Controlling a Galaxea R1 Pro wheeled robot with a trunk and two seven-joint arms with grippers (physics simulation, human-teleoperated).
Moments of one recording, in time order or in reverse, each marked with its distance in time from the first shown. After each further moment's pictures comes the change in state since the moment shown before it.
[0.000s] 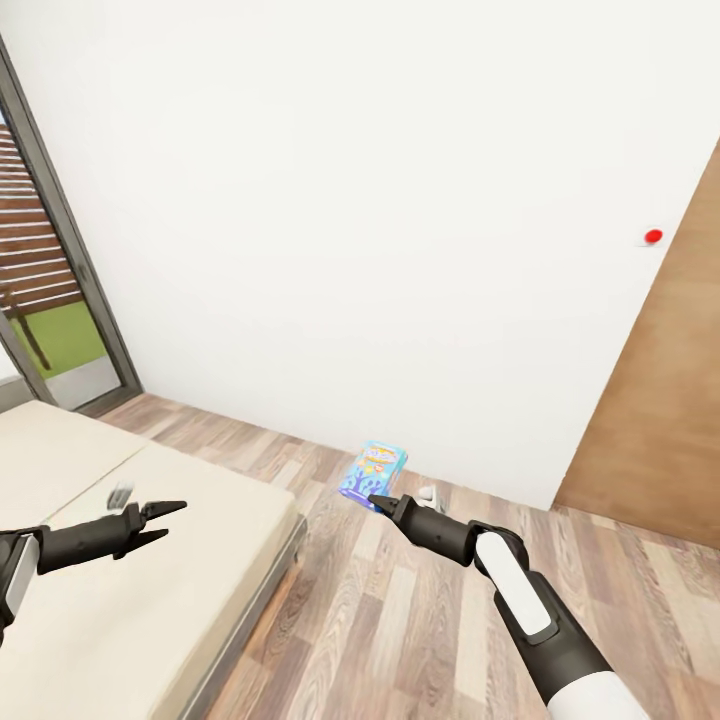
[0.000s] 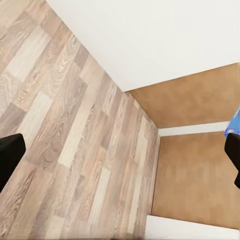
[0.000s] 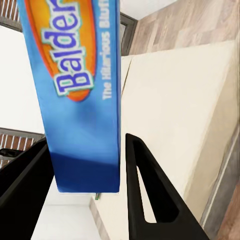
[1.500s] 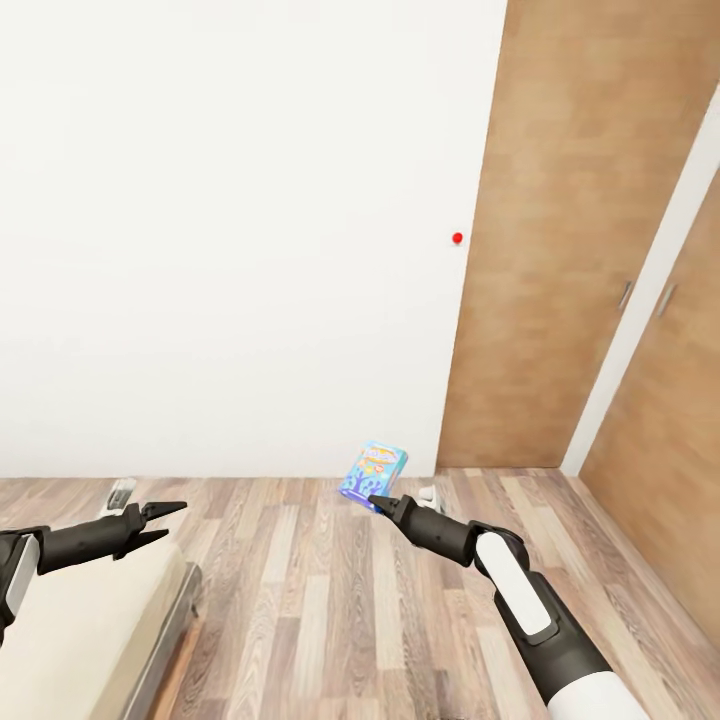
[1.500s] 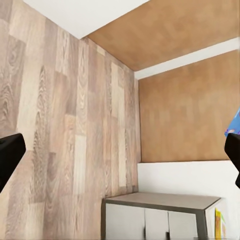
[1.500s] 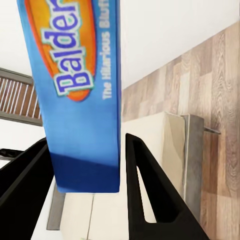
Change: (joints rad) left arm 0.000 -0.001 0.000 0.000 -0.002 -0.001 0.003; right arm 0.000 0.000 -0.001 0.003 -0.001 0.000 0.000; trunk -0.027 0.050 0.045
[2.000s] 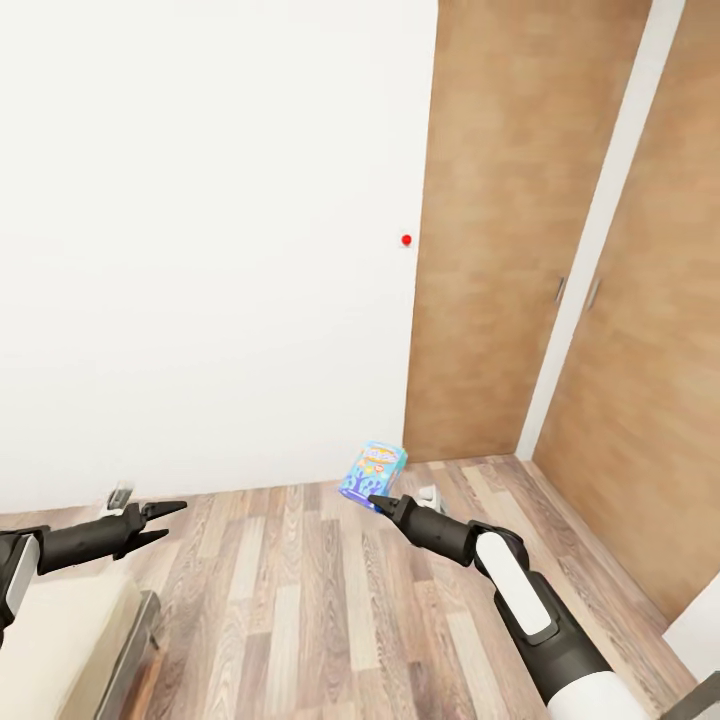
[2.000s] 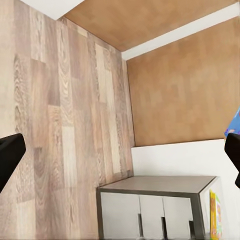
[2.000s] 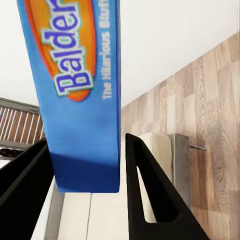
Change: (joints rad) left arm 0.000 0.000 0.000 0.000 0.000 0.000 -0.002; right arm 0.000 0.000 0.000 -0.002 0.000 0.000 0.000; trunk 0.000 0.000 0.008
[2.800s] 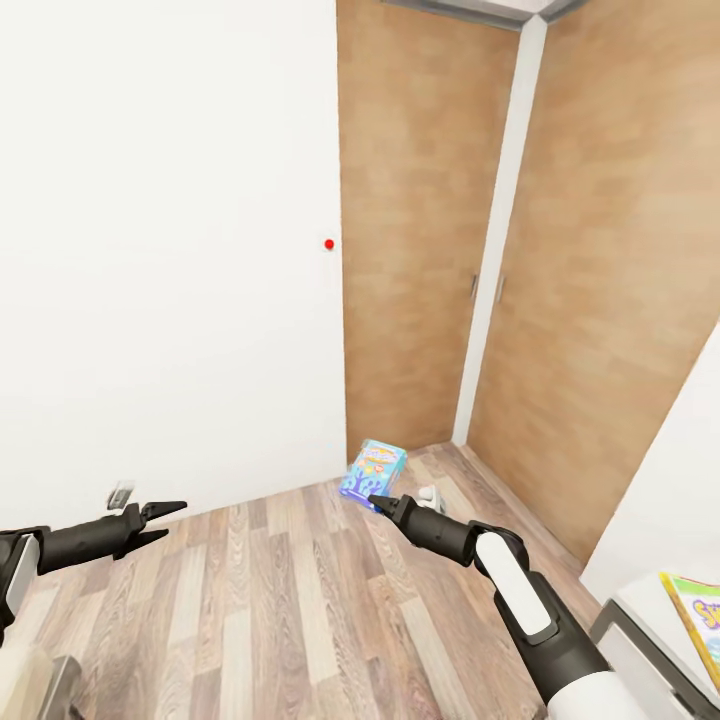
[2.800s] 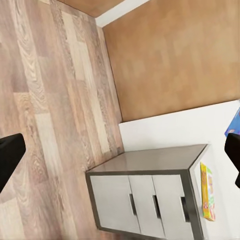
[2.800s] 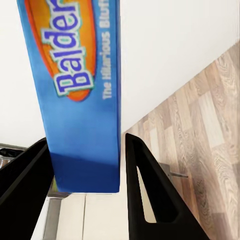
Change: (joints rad) left arm 0.000 0.000 0.000 0.000 0.000 0.000 0.001; right arm 0.000 0.000 0.000 0.001 0.000 0.000 0.000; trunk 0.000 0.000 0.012
